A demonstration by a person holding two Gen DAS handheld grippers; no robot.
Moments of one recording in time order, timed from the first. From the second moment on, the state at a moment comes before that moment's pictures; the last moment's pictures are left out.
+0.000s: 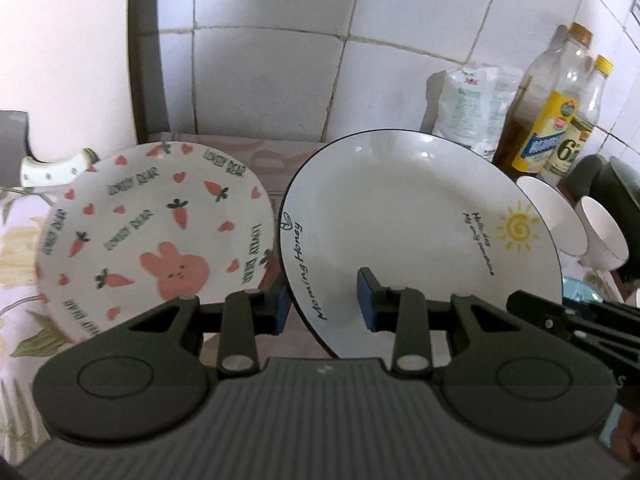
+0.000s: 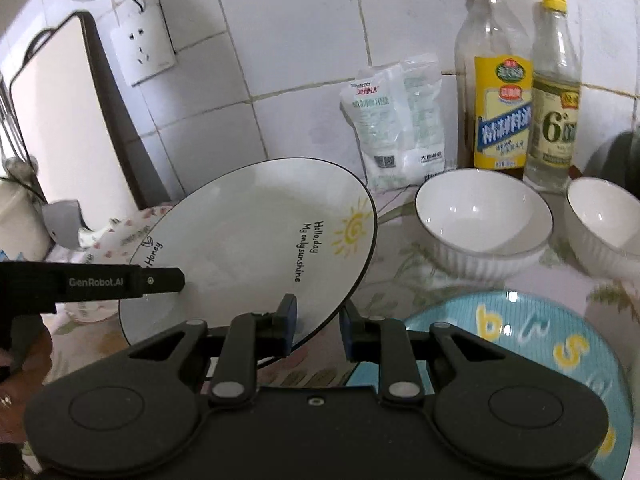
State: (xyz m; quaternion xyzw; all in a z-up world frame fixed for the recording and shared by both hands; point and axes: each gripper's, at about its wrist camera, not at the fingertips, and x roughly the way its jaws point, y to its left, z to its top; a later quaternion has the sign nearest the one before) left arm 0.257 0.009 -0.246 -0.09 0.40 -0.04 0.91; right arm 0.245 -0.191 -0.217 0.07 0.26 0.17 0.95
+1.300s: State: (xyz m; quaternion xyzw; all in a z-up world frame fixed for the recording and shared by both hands) left arm 0.219 -0.029 -0.192 -0.05 0.48 -0.06 0.87; right arm 0.220 -0.218 -0.161 -0.04 0.30 0.21 0.93
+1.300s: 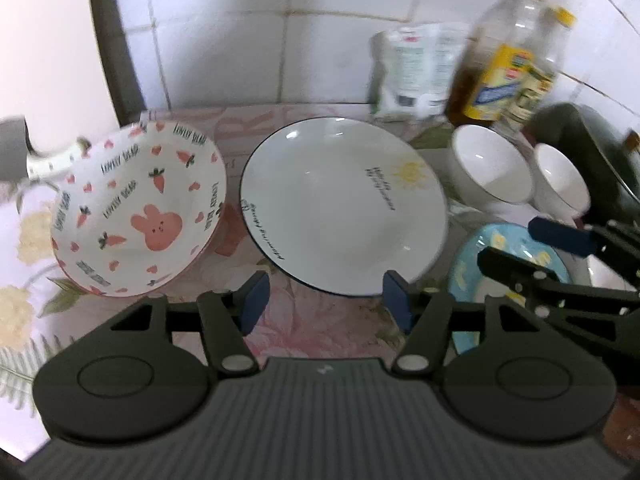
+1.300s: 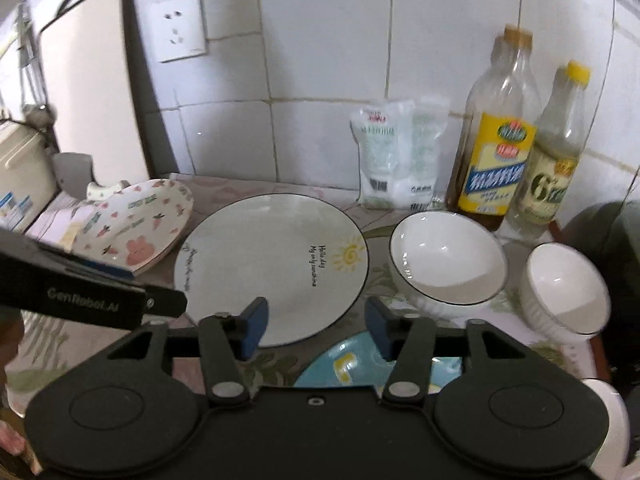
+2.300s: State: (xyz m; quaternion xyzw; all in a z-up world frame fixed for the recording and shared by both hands) left arm 0.155 -0.150 -0.191 0.09 0.50 -0.18 0.84; right arm 0.081 -0.326 -0.209 0.02 0.29 0.16 0.94
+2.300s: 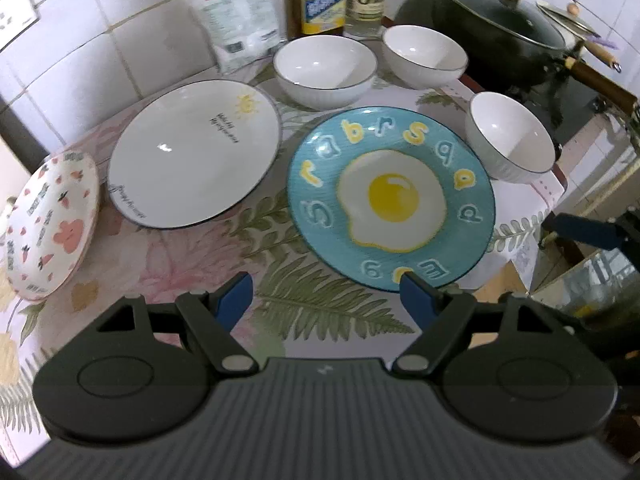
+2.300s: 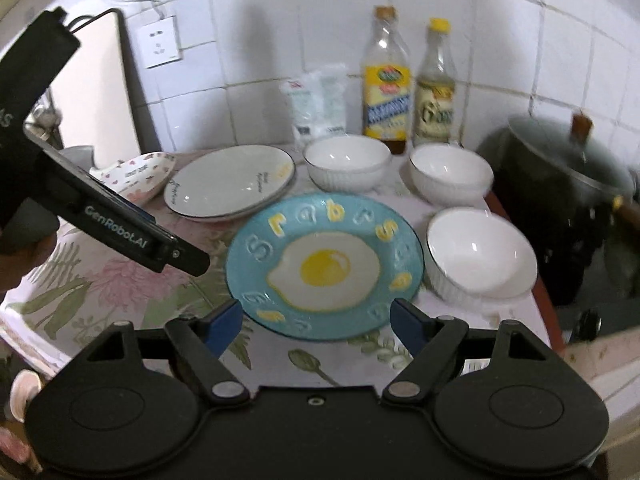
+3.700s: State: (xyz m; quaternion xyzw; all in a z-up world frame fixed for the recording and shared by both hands) left arm 0.202 -0.151 -0.270 -0.02 0.46 -0.14 0.88; right arm 0.145 -0.337 -0.281 0.19 0.30 0.04 0.94
